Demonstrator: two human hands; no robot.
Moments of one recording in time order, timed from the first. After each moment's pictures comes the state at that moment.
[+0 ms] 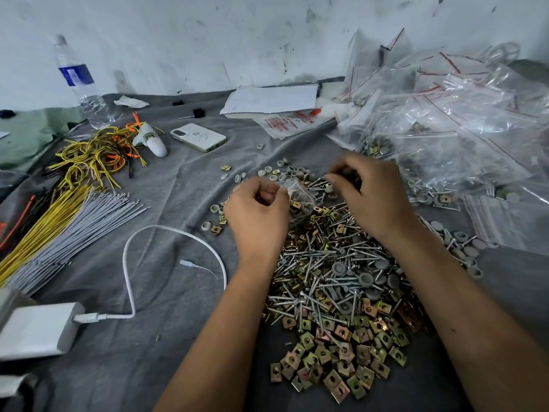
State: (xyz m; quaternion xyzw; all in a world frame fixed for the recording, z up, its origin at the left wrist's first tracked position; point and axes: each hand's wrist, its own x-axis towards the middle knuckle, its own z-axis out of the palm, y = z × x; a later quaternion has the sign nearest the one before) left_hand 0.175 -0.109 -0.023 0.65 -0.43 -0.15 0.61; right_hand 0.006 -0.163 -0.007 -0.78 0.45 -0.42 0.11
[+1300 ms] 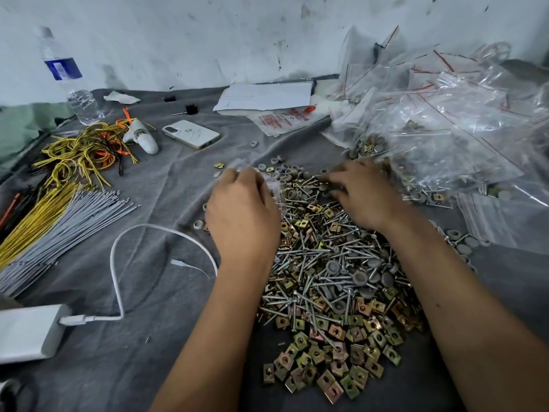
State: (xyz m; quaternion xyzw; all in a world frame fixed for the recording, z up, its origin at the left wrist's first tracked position) left_hand 0.177 -0.091 -0.002 0.73 -0.52 0.11 0.42; right_hand -0.004 -0.195 -0.021 -0.84 0.52 -0.16 0.06
